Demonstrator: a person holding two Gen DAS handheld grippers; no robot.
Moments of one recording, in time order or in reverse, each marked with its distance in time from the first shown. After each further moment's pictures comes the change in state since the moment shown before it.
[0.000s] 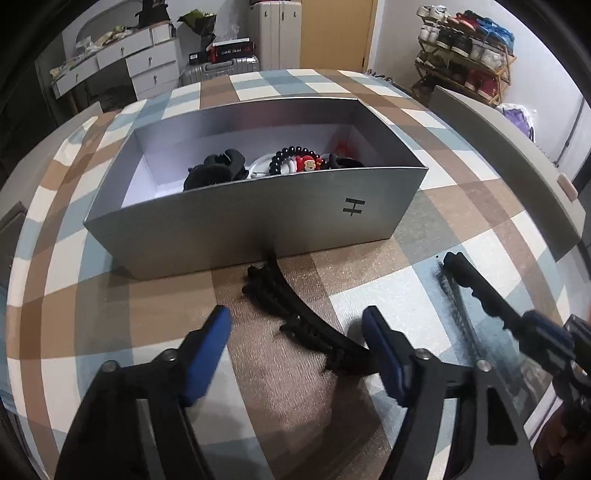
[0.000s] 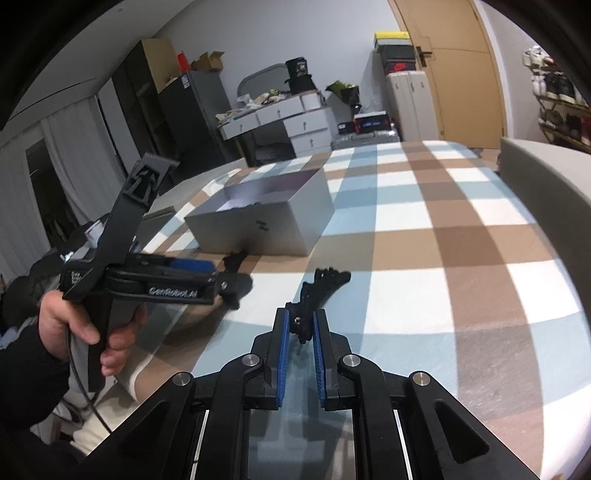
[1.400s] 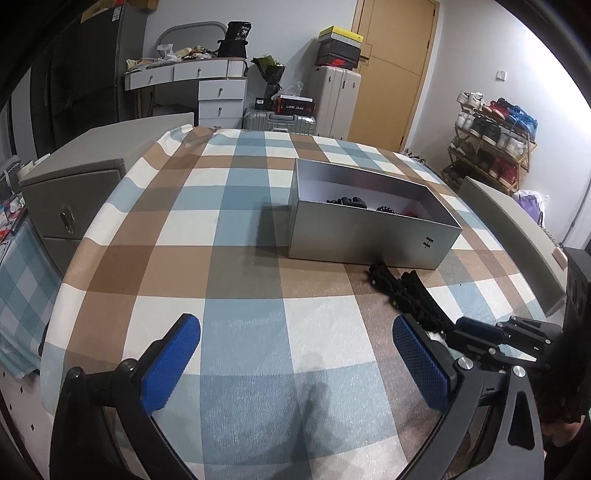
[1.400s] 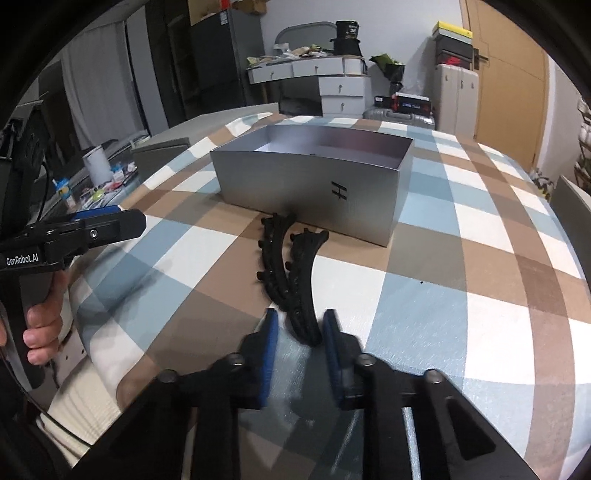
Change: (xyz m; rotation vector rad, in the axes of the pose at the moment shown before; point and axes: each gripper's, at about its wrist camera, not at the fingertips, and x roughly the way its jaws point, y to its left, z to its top) left arm -0.063 0.082 -0.060 -0.223 -0.271 0.012; right arm 0.064 0.064 0.004 -0.219 0.176 -0.049
